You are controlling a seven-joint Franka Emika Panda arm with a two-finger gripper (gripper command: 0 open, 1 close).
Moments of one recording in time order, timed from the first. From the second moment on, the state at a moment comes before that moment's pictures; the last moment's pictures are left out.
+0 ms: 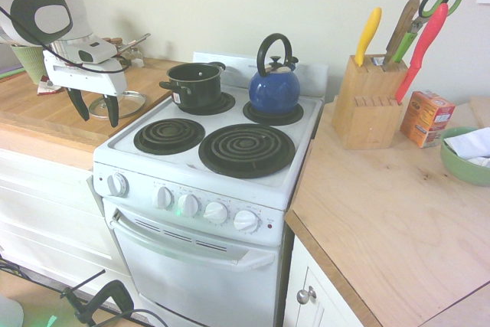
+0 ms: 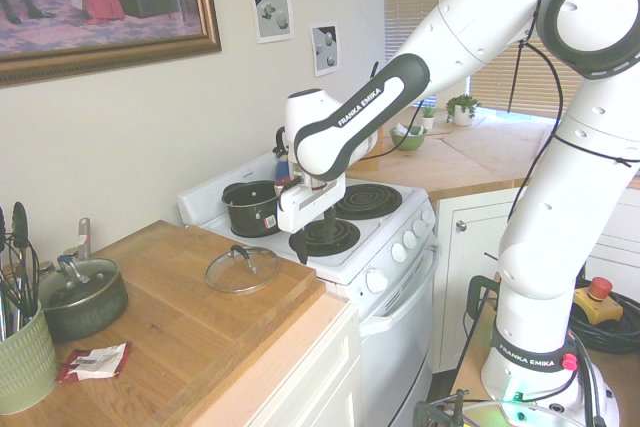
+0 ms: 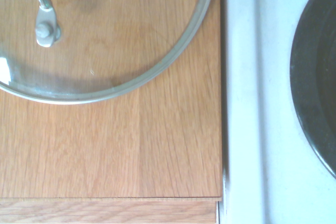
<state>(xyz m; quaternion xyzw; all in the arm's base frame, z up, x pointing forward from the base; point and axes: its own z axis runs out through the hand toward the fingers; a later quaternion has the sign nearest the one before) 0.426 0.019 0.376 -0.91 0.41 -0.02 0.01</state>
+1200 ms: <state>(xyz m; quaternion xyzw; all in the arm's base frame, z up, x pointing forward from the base) 0.575 0.088 0.379 -0.87 0.48 -0.02 0.03</state>
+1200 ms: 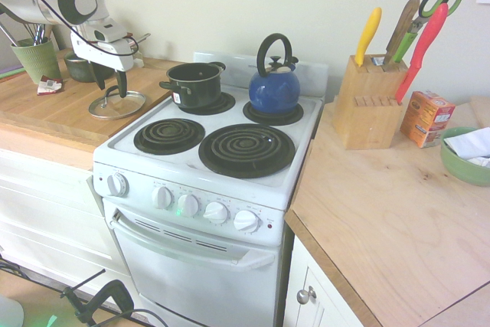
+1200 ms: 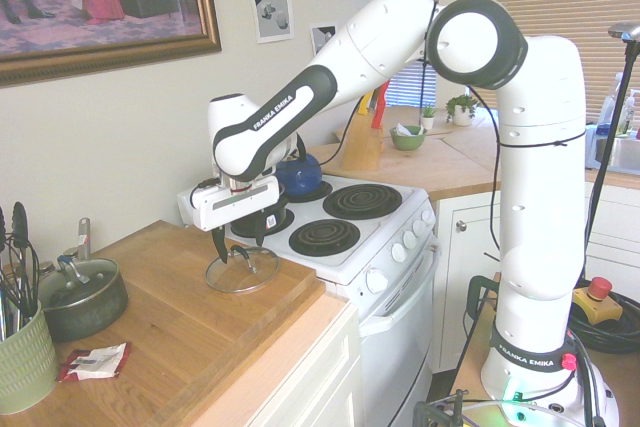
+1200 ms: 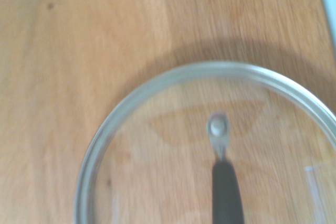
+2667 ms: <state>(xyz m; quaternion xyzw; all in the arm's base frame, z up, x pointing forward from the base) 0.582 0.093 0.371 -0.87 0.49 -0.02 0.02</state>
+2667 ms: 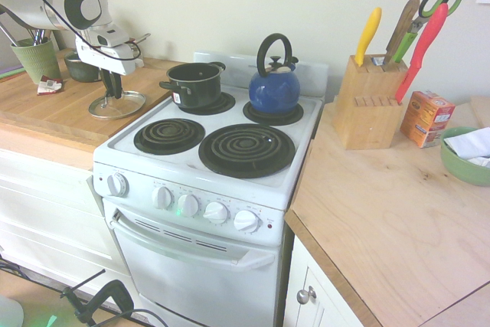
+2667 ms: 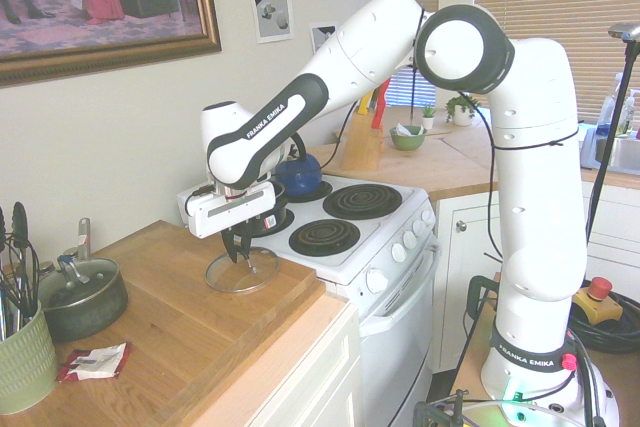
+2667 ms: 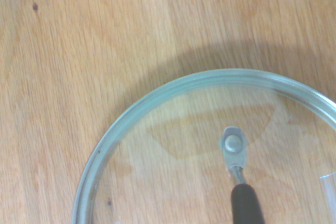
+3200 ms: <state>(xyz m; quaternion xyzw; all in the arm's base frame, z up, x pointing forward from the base) 0.595 0.090 0.419 -0.87 0.50 -0.05 0.04</state>
